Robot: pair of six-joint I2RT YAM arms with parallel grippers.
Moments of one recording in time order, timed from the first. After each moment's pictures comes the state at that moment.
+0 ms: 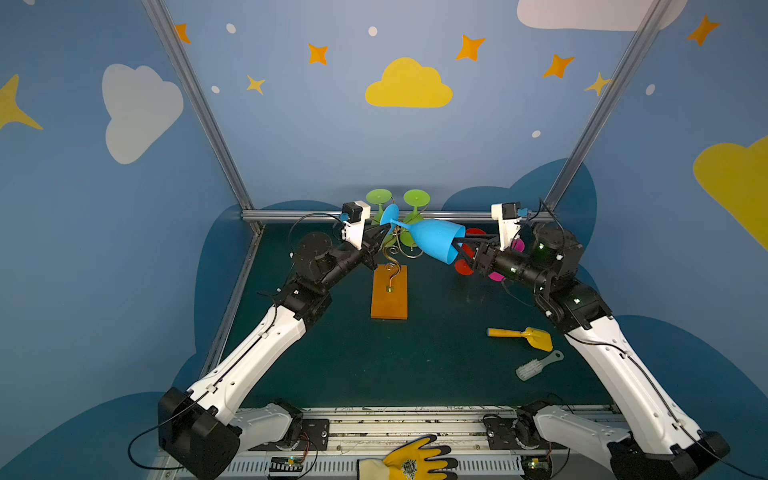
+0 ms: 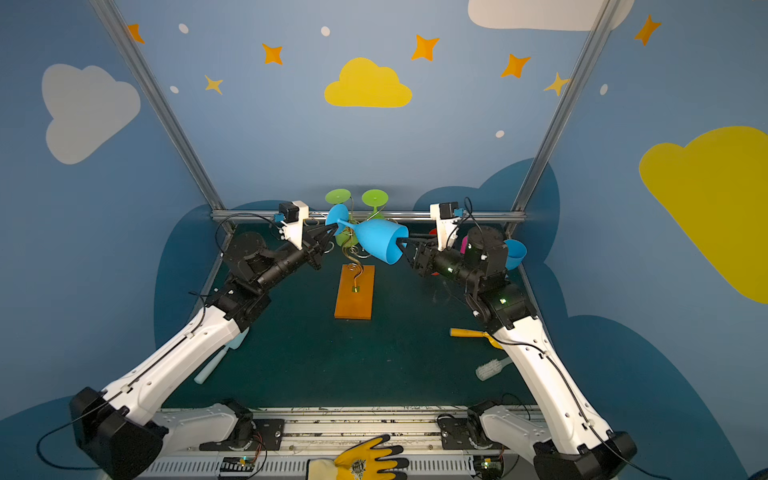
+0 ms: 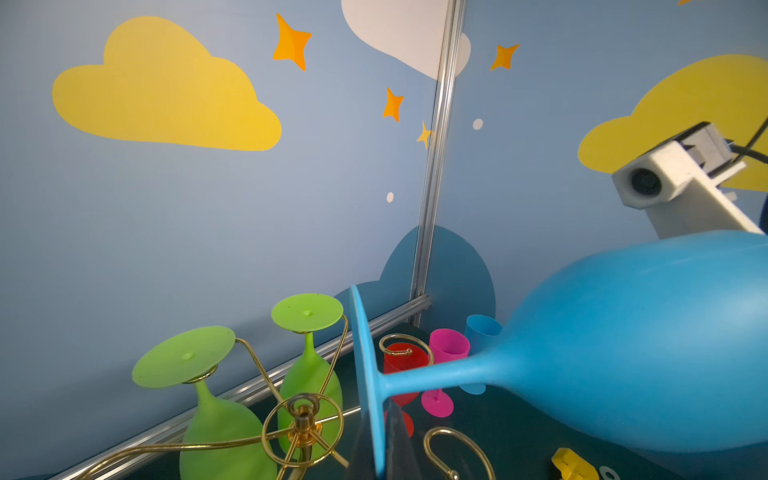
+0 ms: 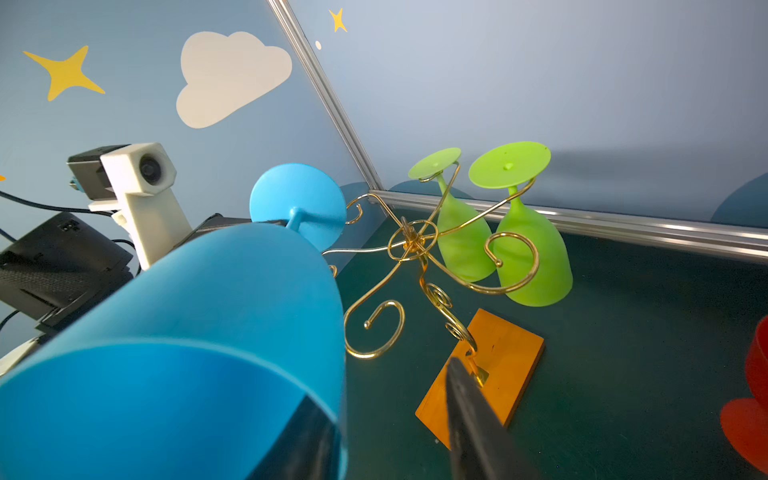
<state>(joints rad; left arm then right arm) -0.49 1.22 1.13 0.20 0.27 -0.13 0.44 1.12 1.28 -0.28 -0.47 0.39</state>
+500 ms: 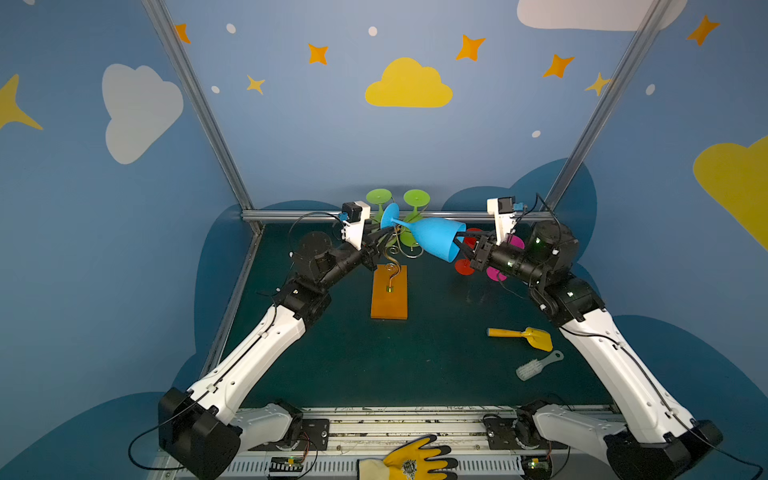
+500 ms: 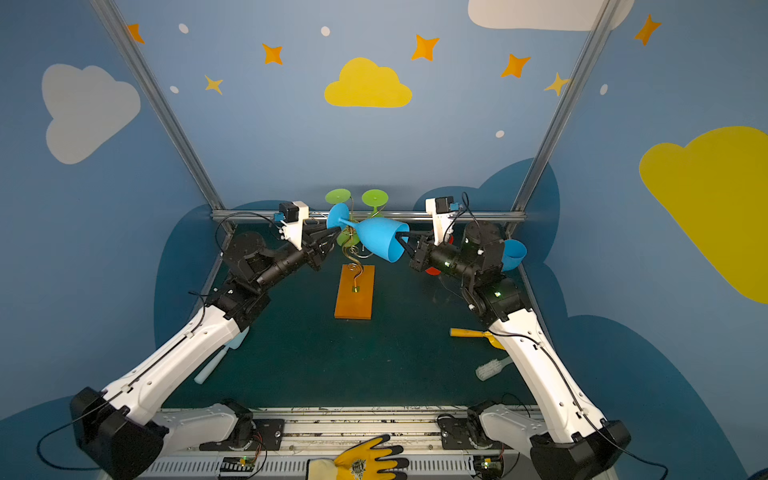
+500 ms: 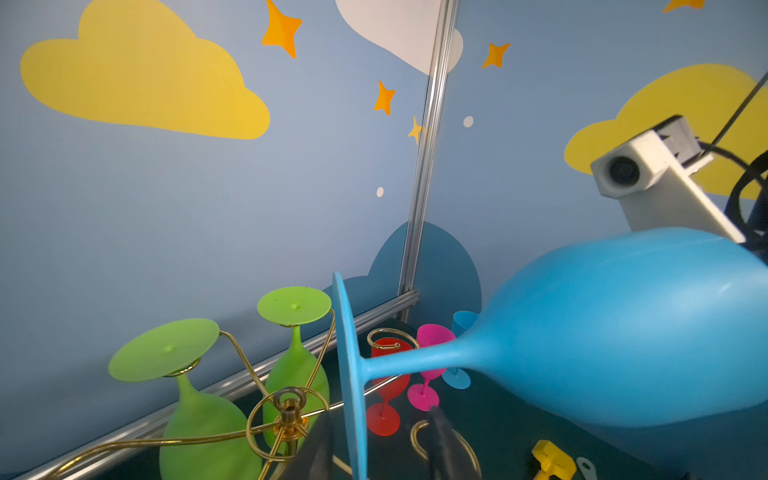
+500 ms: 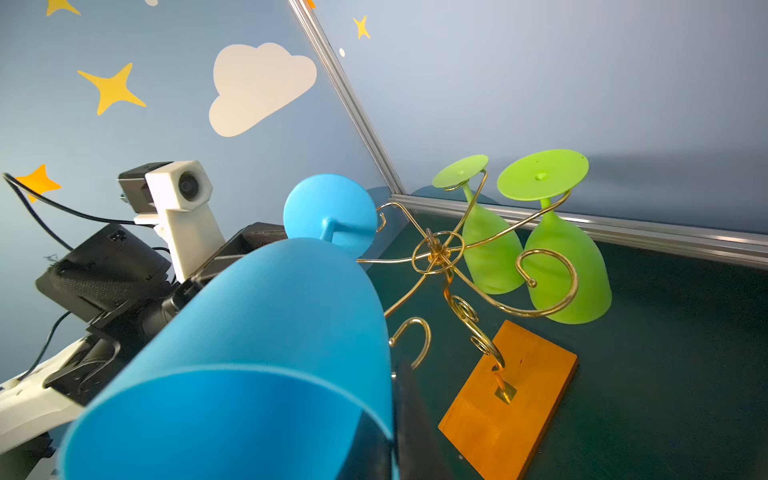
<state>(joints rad) -0.48 1.22 1.13 0.19 0.31 -0.16 0.44 1.14 1.29 -0.24 -0.51 0.42</state>
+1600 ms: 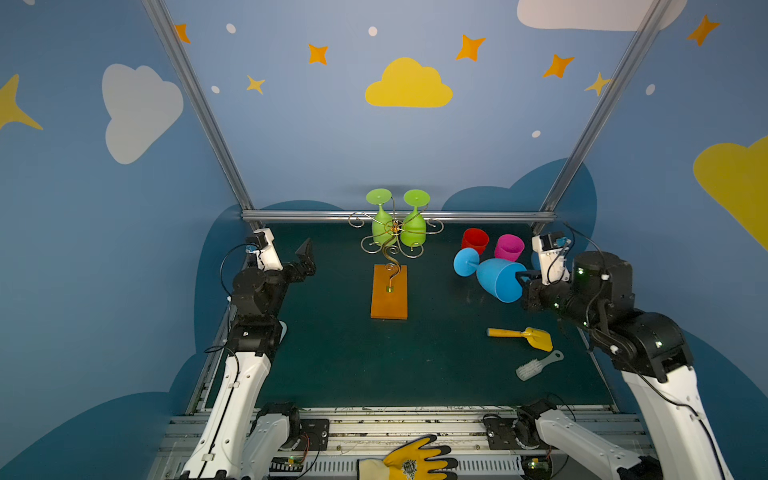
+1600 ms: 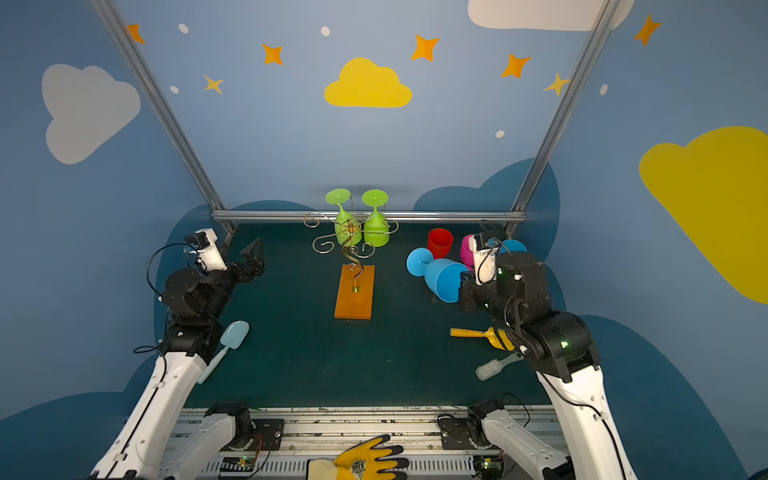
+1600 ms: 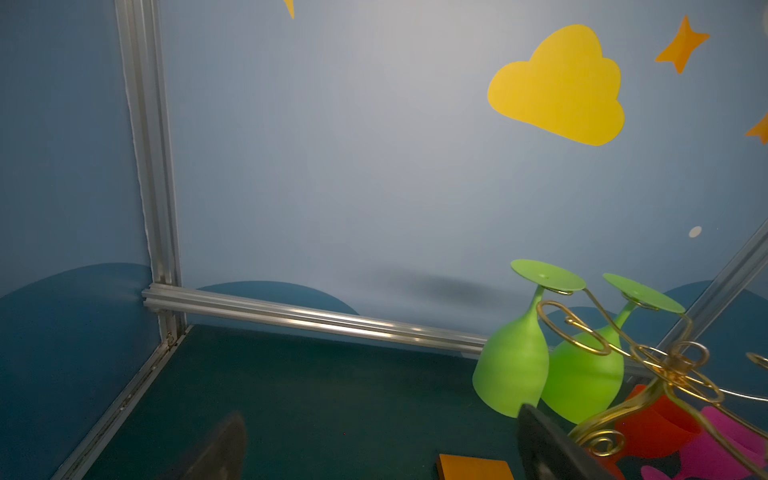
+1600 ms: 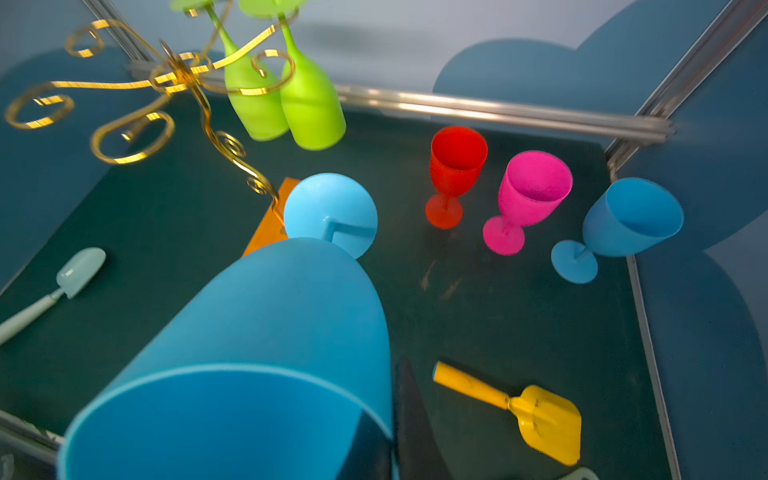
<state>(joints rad) 0.04 0.89 0.75 0.13 0.10 -0.27 0.42 0.97 1.45 -1.11 0.06 0.10</state>
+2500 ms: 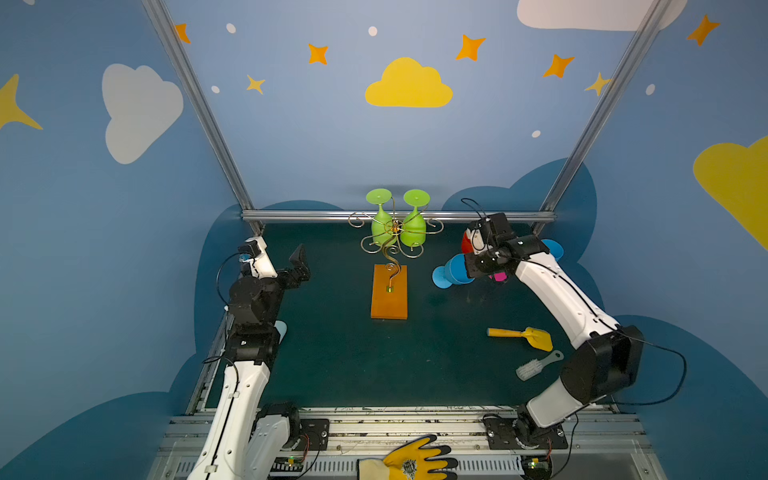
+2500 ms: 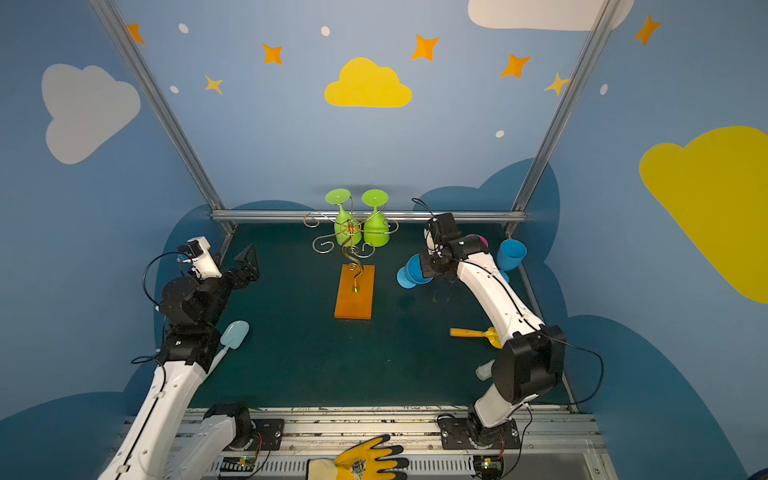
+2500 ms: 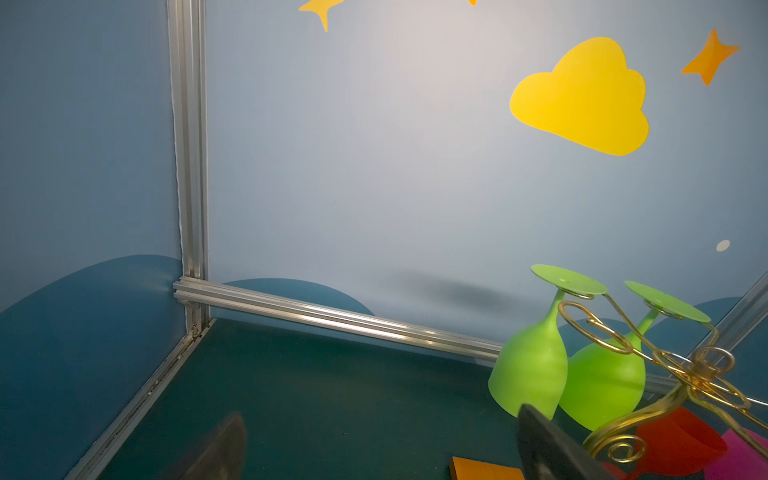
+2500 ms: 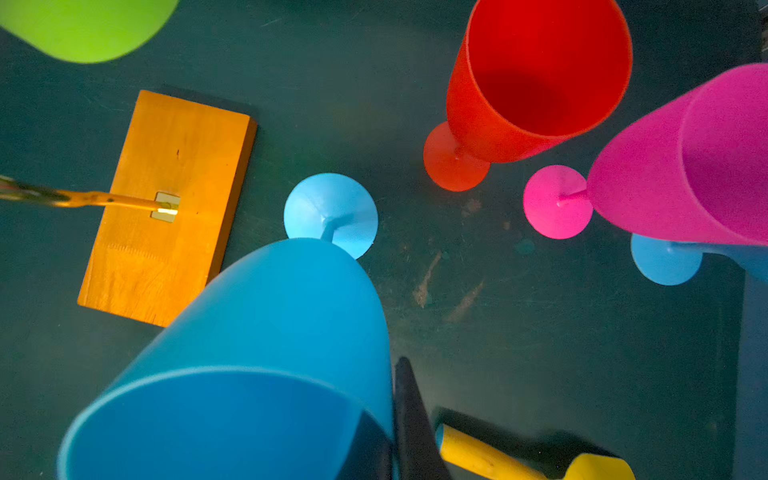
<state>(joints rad) 0.06 0.82 0.71 0.13 0.07 -0.28 0.35 1.66 1.58 -0.94 0.06 0.09</state>
